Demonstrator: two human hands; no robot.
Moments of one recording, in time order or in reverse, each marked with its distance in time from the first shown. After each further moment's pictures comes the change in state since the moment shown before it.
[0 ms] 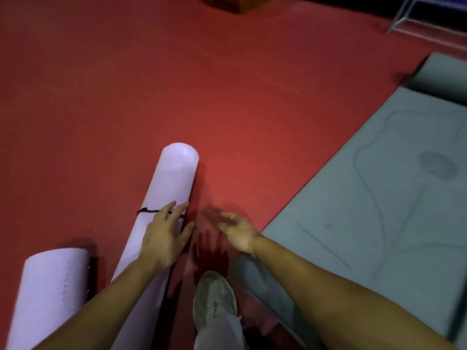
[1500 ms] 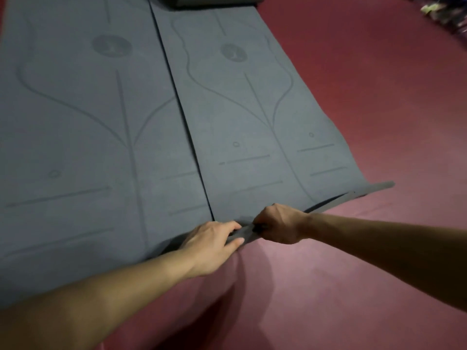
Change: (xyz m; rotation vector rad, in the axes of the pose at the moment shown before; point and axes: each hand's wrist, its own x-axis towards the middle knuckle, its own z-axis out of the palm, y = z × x) left_hand -0.216 0.311 0.298 0.077 -1.056 1.211; right_hand -0.397 0.358 -0.124 -0.468 0.355 0.547
